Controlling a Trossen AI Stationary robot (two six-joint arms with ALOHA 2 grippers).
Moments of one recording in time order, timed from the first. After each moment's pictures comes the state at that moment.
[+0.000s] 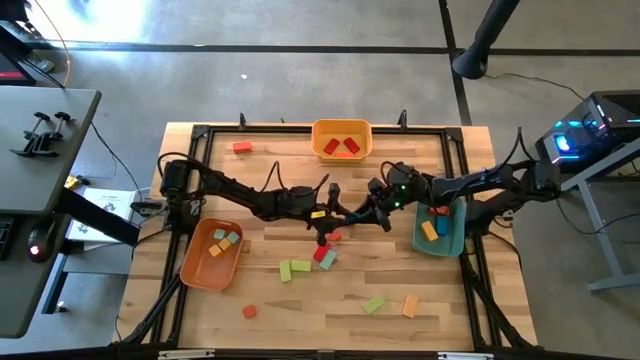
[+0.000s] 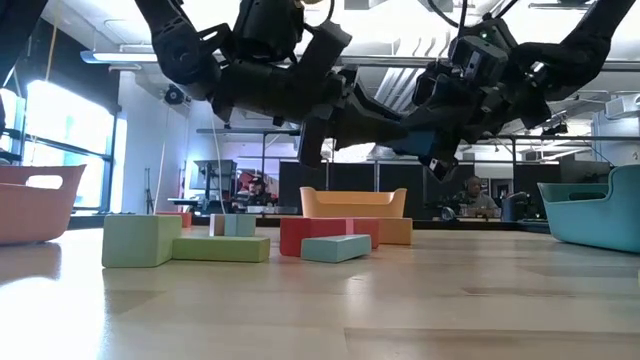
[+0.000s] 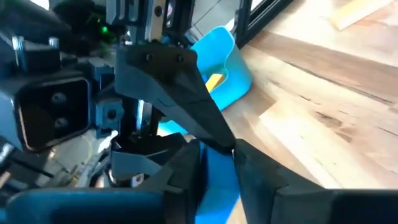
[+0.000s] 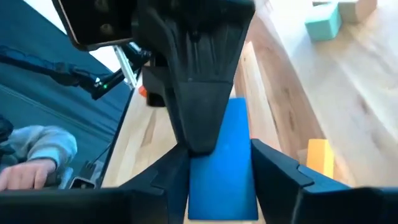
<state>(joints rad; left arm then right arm) -0.01 1.94 0.96 0.75 0.06 0.74 -0.23 1.41 0.46 0.55 -0.53 0.47</state>
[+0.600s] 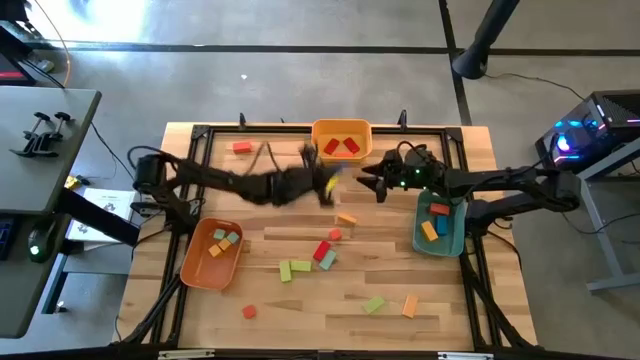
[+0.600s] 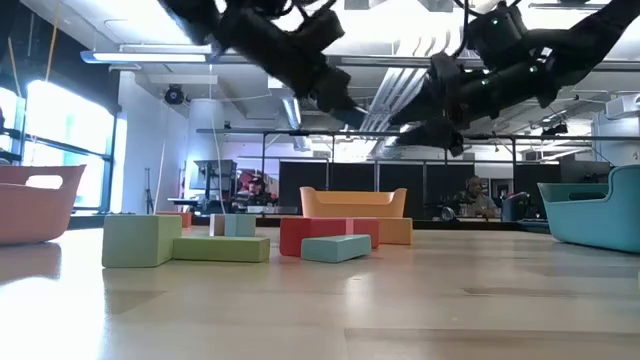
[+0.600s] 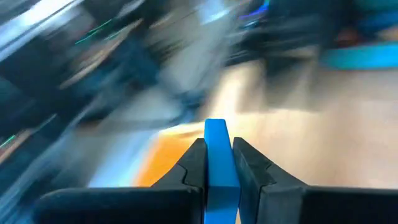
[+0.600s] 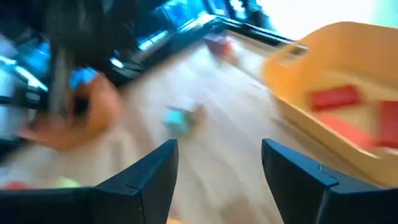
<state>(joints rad) 0.08 1.72 1.07 0.34 -0.60 0.43 -0.36 1.21 0.46 0.42 -0.09 0.37</state>
